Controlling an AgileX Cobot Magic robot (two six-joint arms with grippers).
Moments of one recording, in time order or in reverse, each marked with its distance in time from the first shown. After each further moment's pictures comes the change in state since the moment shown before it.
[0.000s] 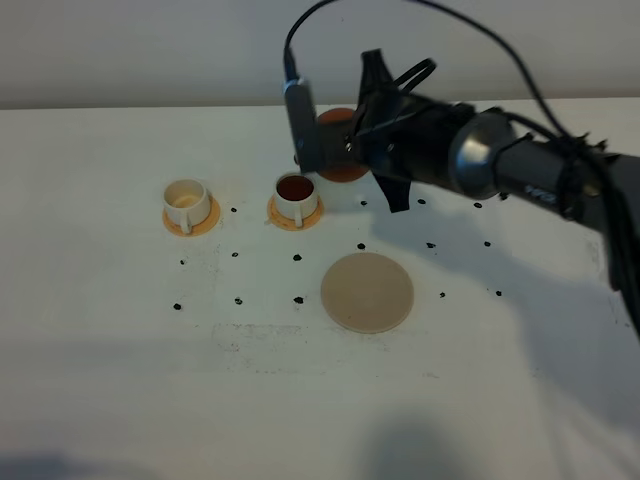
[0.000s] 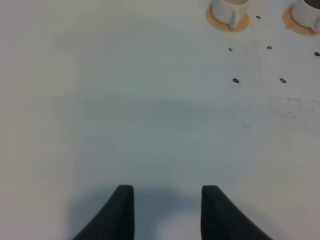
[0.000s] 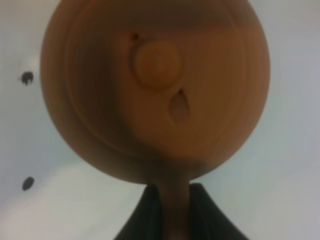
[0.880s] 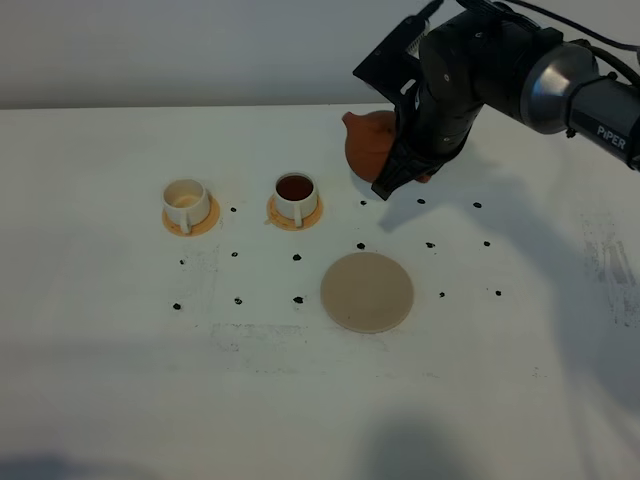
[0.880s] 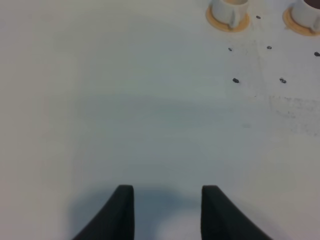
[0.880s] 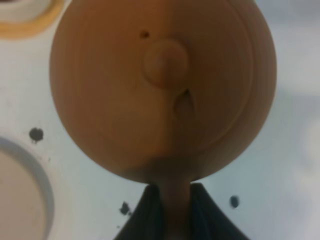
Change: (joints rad) left arm 0.000 0.000 0.000 0.000 0.000 0.000; right arm -0.148 -0.008 -0.132 0.690 0.296 0.221
